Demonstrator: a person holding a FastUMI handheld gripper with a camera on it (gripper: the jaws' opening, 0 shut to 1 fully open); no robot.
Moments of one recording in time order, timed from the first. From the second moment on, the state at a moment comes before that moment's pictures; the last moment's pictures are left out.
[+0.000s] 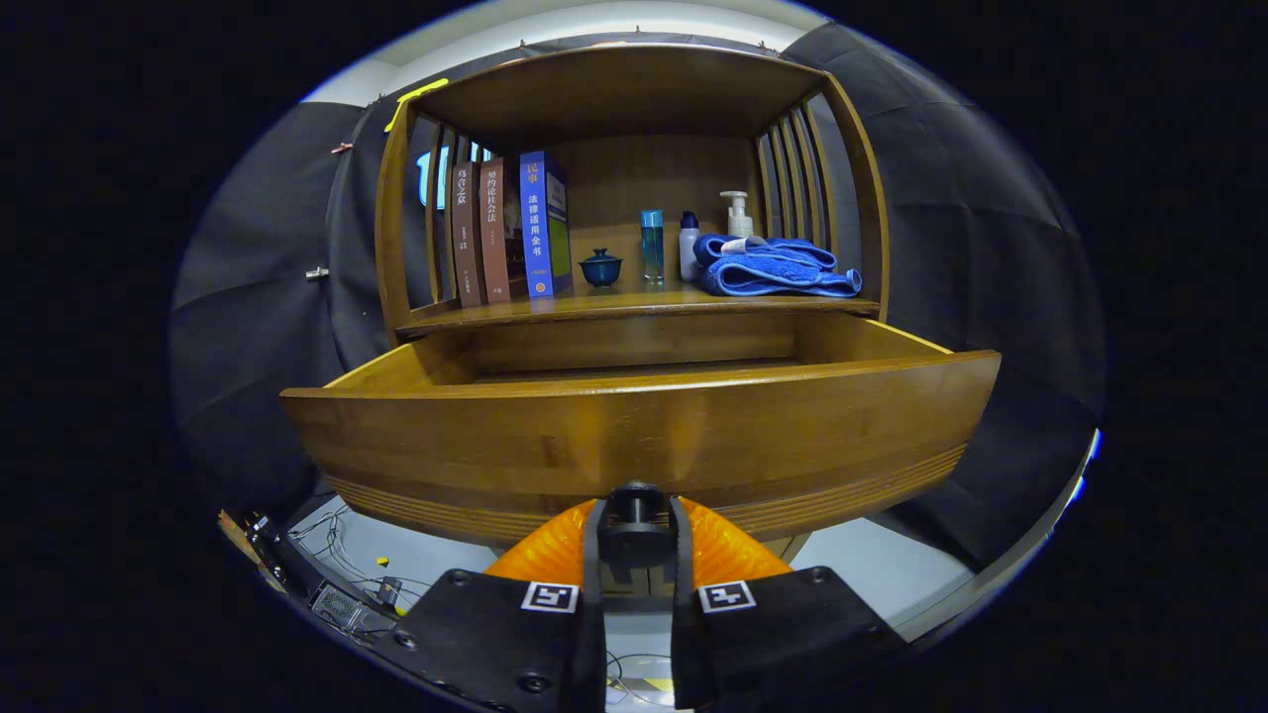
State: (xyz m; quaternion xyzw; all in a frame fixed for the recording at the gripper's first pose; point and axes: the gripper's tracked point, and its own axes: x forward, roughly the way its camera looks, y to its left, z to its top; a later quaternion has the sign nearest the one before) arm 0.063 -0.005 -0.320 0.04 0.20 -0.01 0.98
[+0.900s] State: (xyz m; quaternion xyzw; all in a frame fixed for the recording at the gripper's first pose) arm 0.054 -0.002 -0.183 -0.01 0.08 0.00 1.00
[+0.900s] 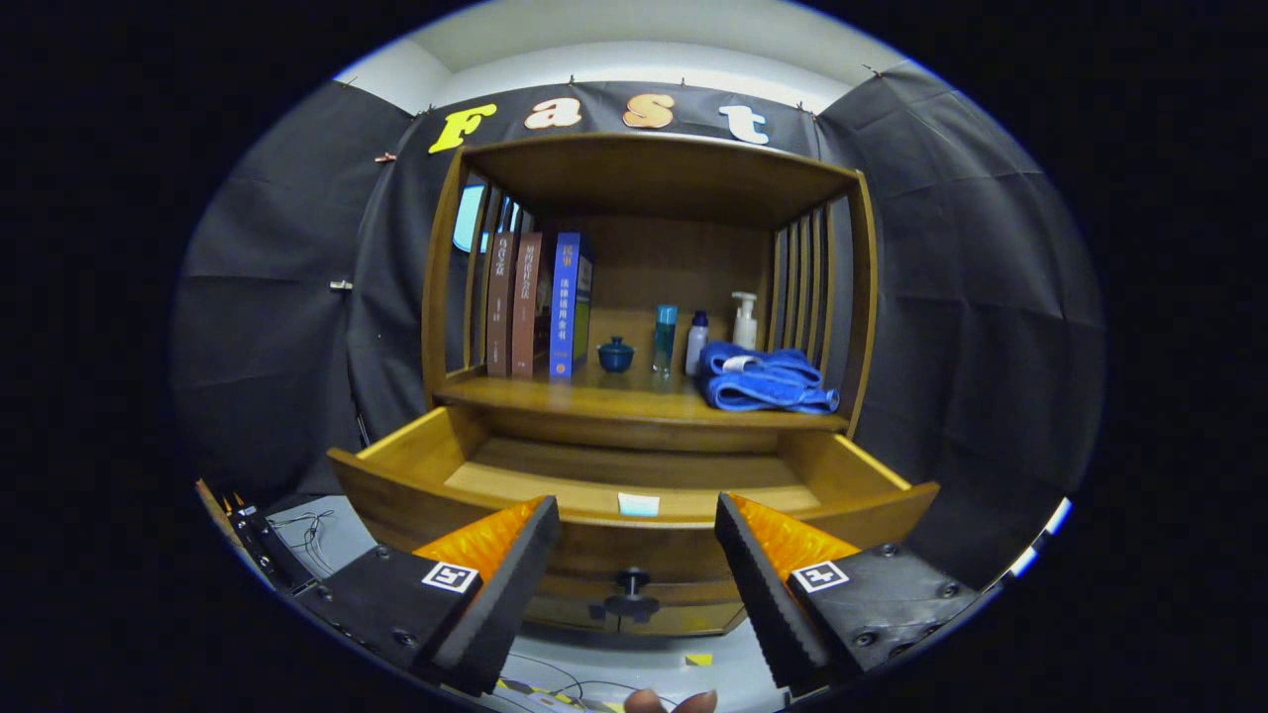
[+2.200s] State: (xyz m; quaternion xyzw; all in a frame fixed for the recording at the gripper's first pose) arm 0.177 -0.002 -0.364 0.00 0.62 0.02 0.78
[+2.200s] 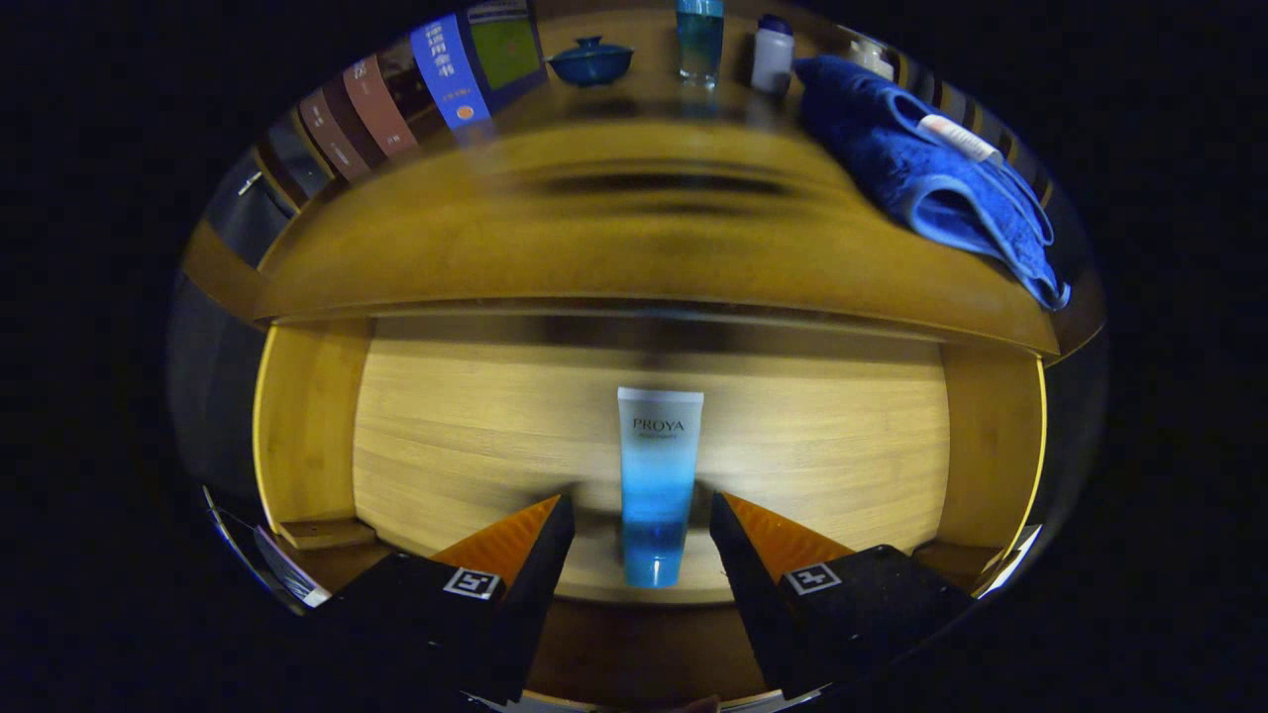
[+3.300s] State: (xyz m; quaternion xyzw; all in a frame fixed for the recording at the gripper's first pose) arm 0.192 0.020 -0.218 0.06 0.54 0.09 0.84
